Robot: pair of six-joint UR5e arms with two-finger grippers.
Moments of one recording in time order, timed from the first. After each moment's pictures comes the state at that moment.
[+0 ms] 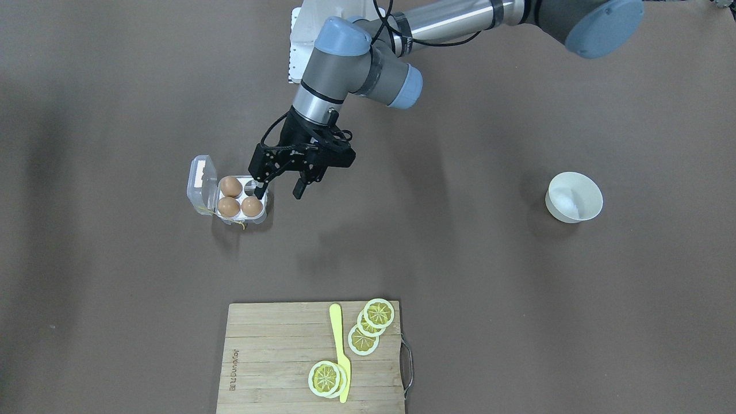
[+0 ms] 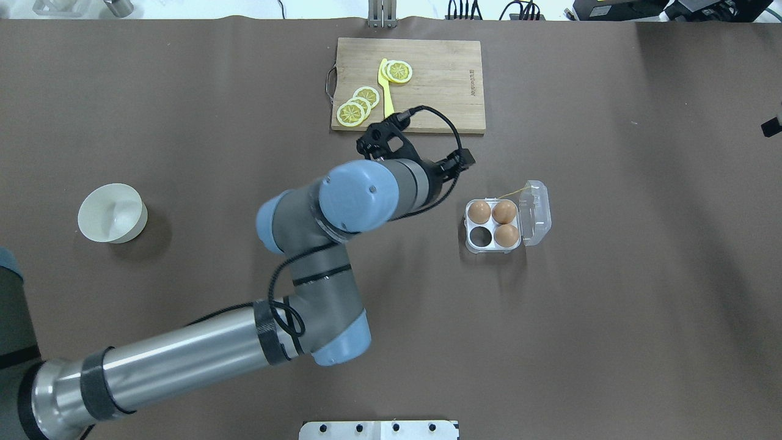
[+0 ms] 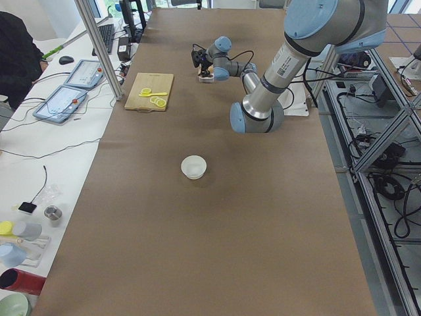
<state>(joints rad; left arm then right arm) -0.47 -2.47 -1.38 -2.19 -1.55 -1.77 1.42 -1.47 1.79 -1.65 2.58 0.27</state>
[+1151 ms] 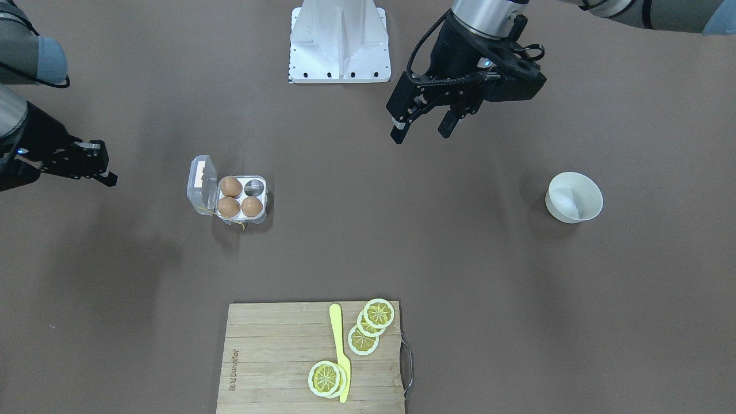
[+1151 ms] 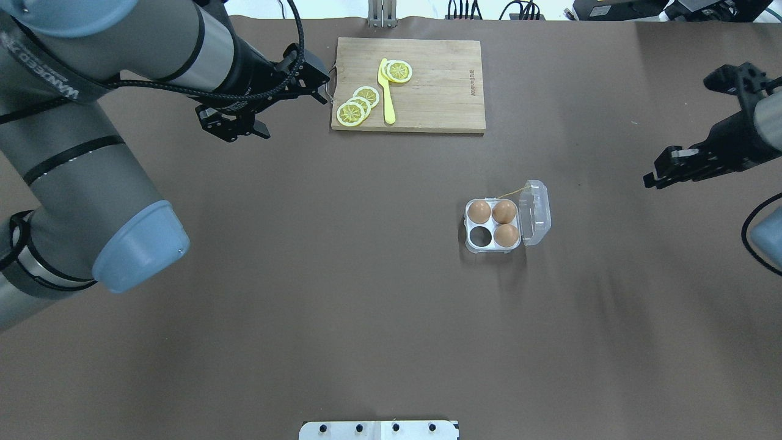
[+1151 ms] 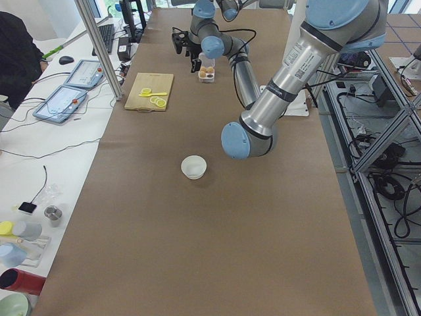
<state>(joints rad) -0.82 -2.26 -1.98 -1.55 -2.01 -1.57 0.95 -1.52 1.77 -0.87 2.33 1.04</state>
